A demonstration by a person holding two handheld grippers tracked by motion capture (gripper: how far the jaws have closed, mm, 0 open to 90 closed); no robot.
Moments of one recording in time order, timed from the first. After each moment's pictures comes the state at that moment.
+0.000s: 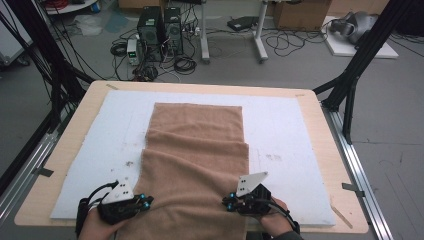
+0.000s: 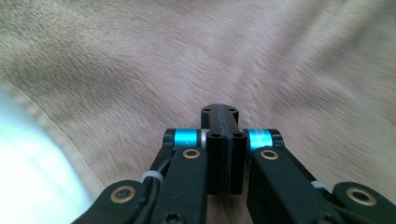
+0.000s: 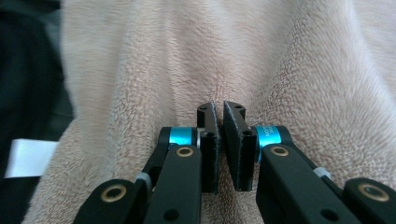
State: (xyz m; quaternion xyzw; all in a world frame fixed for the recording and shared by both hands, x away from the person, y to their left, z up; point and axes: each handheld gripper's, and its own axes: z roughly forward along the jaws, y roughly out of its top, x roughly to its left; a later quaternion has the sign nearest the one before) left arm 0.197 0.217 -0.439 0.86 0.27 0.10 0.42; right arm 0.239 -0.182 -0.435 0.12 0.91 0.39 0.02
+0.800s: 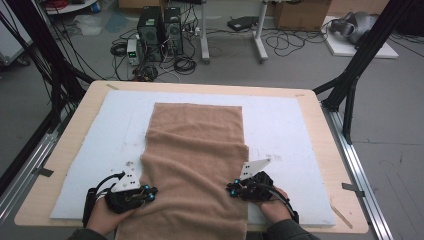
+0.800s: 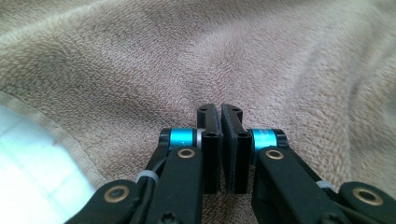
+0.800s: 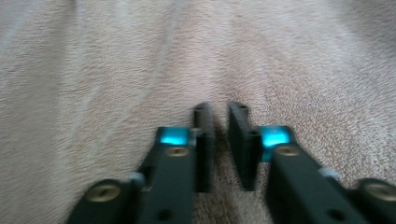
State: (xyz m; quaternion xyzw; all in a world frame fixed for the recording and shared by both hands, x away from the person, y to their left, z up) left arm 0.230 0.206 -0.445 0.86 0.27 0.10 0.41; right arm 0.276 -0.194 -0.442 0.18 0.91 0.38 0.03
